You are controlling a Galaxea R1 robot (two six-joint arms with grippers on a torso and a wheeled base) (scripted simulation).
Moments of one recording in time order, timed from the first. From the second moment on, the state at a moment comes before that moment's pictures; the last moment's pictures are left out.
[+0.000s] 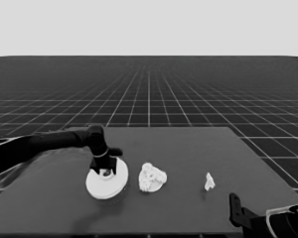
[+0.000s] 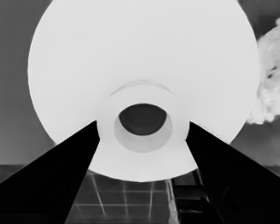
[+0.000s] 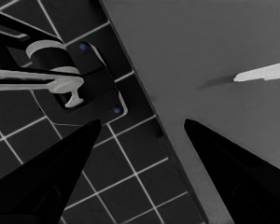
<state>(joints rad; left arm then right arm) 0.02 2.50 -1.25 0.19 1.51 -1.25 -0.35 1.76 -0.39 -0.70 -1.18 0.32</state>
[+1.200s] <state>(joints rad) 0.06 3.12 -1.81 0.23 1.51 -1.31 -0.35 1.76 -0.39 -0.70 -1.18 0.32</state>
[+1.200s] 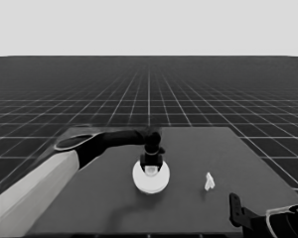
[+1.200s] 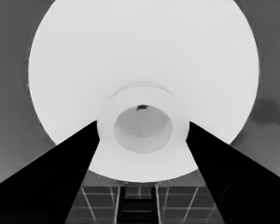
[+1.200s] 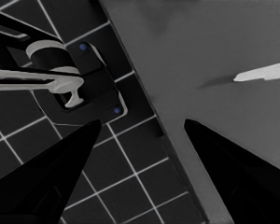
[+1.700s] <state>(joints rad) 0.06 3.12 -1.81 0.23 1.51 -1.27 -0.35 1.76 -0.39 -0.70 -1.18 0.32</state>
